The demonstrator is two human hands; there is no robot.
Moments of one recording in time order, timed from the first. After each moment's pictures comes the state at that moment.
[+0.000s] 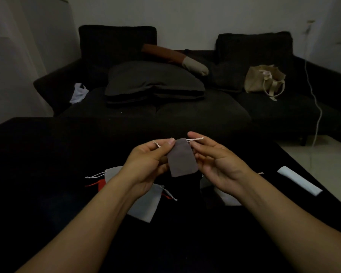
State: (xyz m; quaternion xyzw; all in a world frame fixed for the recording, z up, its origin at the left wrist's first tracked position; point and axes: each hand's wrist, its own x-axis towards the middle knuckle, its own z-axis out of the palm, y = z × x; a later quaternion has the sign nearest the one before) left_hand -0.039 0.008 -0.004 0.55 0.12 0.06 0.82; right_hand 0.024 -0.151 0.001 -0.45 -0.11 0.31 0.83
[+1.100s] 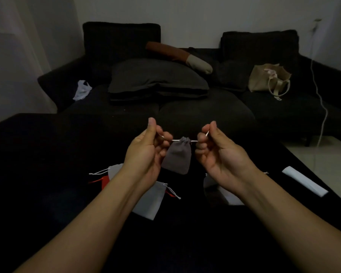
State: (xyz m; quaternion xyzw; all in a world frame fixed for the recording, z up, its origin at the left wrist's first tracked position) left_hand -0.035 0.008 0.005 0.46 0.10 0.19 0.86; right_hand 0.024 -0.139 0.004 -0.40 -0.11 0.25 0.87
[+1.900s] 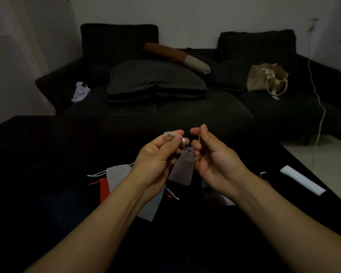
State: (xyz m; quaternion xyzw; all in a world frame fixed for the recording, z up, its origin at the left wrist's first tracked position) left_hand -0.041 -0.006 -0.006 0.48 0.05 0.09 0.87; right_hand 0.017 -0.135 0.002 -0.40 -0.10 0.28 0.87
